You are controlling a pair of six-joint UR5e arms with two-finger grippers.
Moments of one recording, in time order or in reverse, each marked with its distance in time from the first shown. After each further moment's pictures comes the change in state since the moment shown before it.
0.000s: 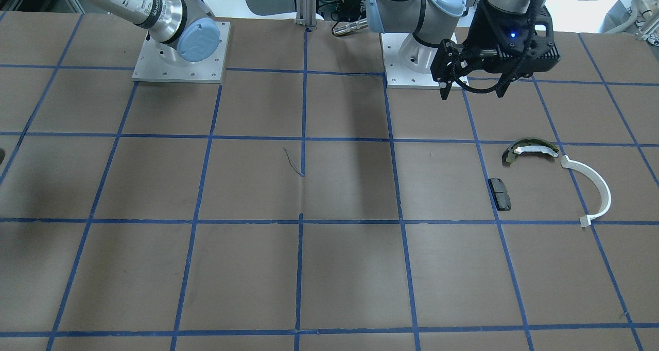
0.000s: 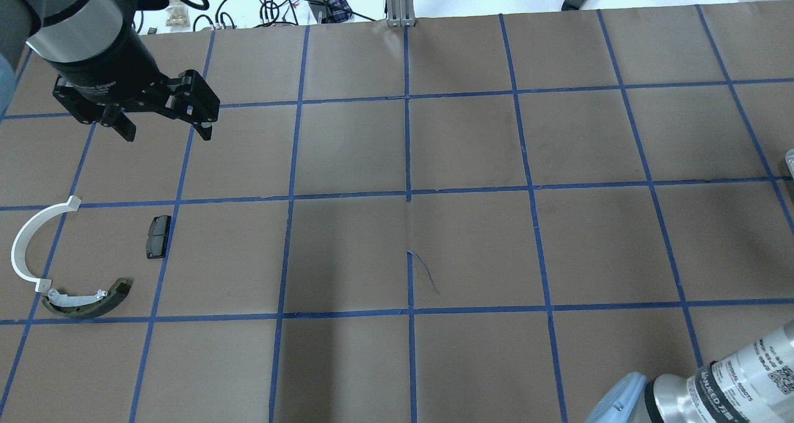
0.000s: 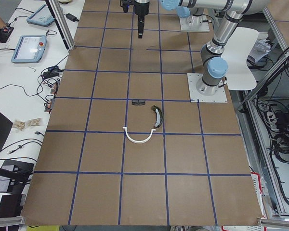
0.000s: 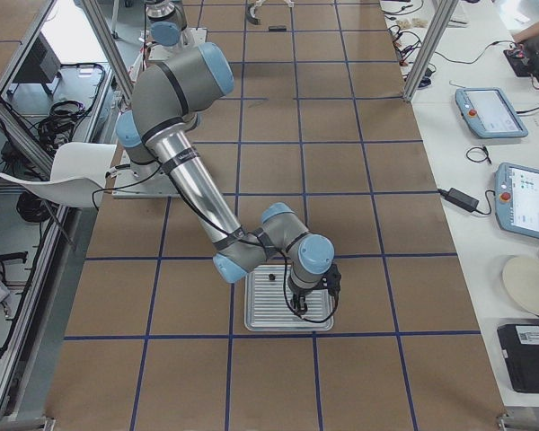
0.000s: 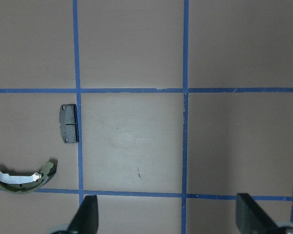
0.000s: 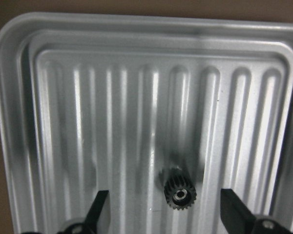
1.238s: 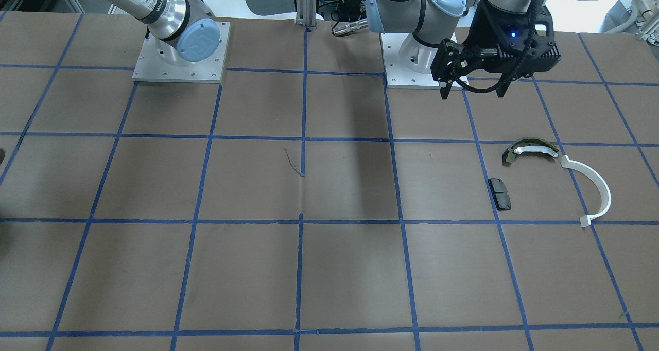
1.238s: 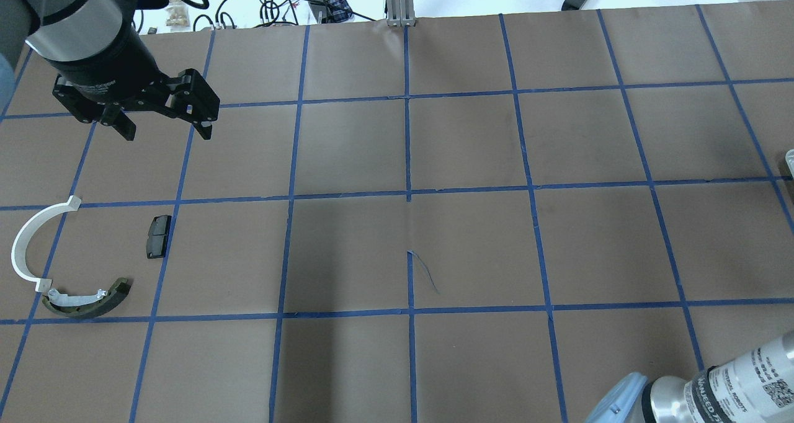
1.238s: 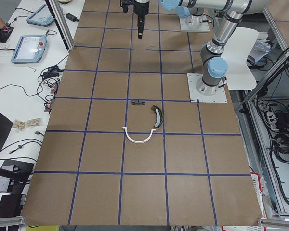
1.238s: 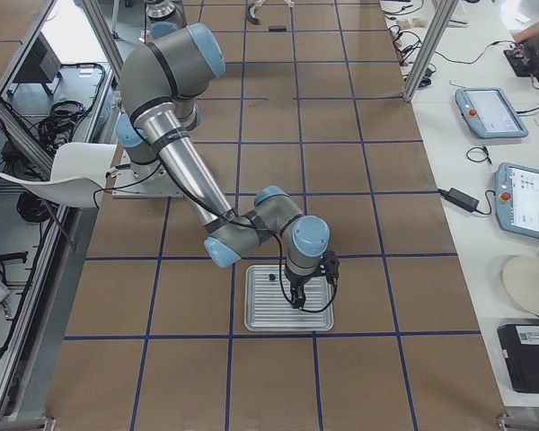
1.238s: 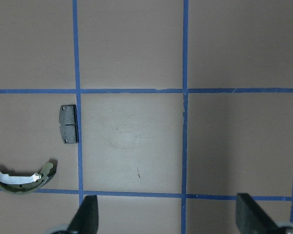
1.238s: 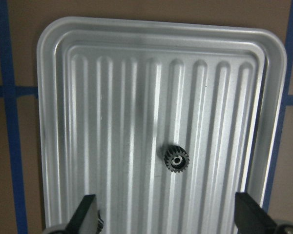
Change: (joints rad) left arm 0.000 0.000 0.002 0.000 0.001 0.001; right arm 0.000 -0.081 0.035 0.002 -0.004 -0.013
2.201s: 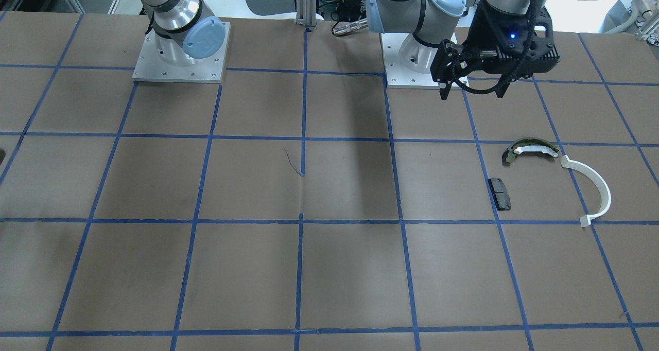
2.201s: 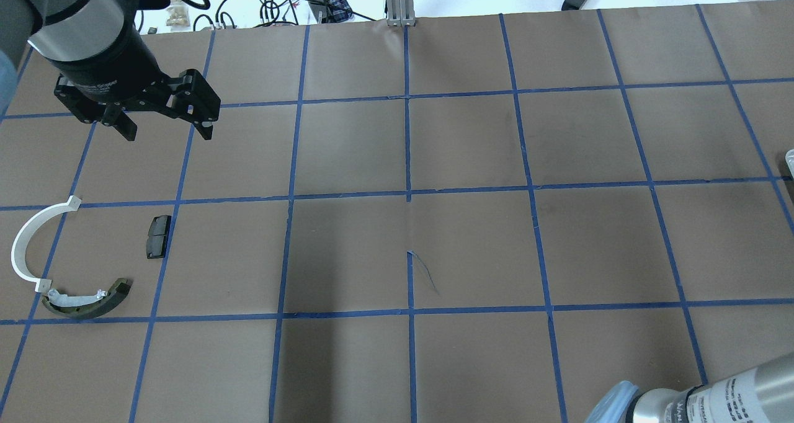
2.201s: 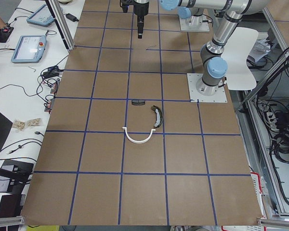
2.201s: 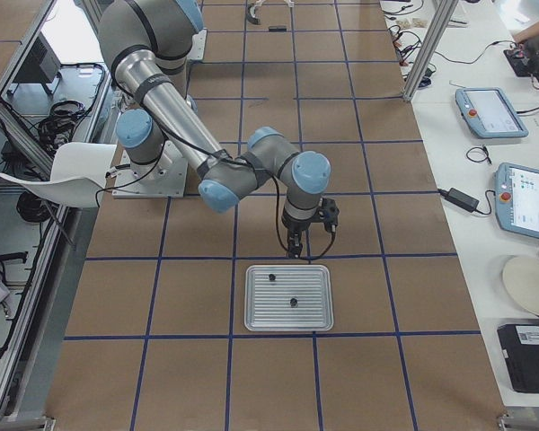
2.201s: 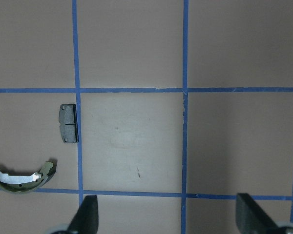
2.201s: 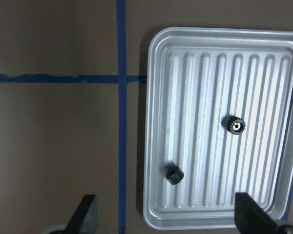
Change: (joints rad) left arm 0.000 -0.003 0.000 0.000 -0.001 0.000; right arm 0.069 -0.211 0.112 0.109 -0.008 0.084
